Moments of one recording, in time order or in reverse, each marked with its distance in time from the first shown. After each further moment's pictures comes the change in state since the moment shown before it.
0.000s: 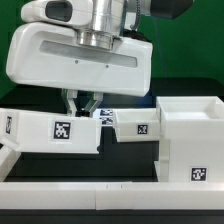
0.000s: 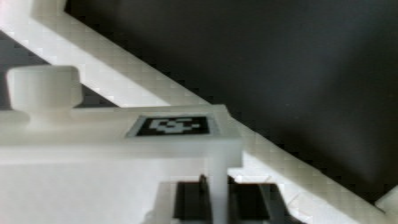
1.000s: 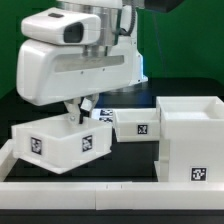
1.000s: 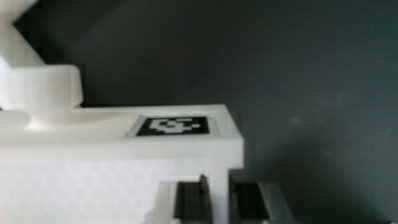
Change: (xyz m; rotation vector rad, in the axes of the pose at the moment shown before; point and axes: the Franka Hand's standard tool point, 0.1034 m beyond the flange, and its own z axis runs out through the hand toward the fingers) arm -0.028 -0.020 0.007 0.139 -0.132 -0.431
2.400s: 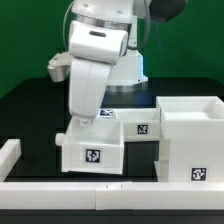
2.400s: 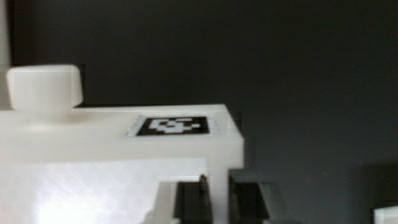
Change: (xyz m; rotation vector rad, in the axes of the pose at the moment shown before) arm -0.010 -0.039 0.016 0.026 -0.055 -0.580
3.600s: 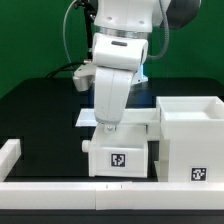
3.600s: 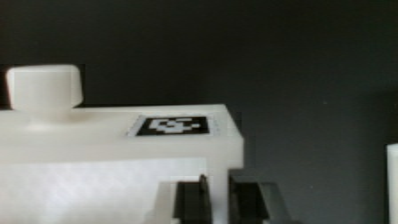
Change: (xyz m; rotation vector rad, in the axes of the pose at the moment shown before) arm 0.037 -0.011 0.011 -0.039 0.055 0.059
